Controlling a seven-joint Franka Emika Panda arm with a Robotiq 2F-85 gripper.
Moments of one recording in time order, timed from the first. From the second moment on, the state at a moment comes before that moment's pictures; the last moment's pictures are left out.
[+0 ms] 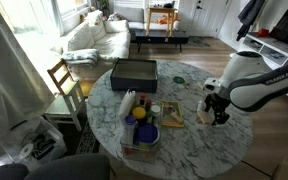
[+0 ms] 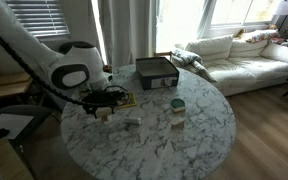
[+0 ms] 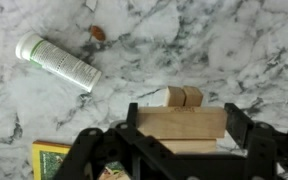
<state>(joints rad) -0.11 0.13 -0.07 -2.47 0.00 2.66 -1.20</state>
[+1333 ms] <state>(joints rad) -0.12 0.11 -0.05 -2.45 -0.01 2.67 -1.20</state>
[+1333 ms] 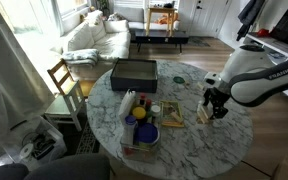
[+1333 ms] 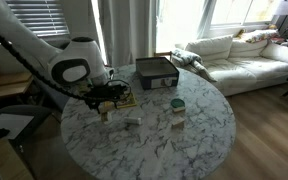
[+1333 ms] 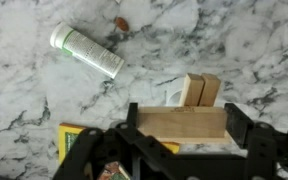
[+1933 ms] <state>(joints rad) -0.12 0.10 -0.05 -2.46 -0.02 2.67 -1.20</state>
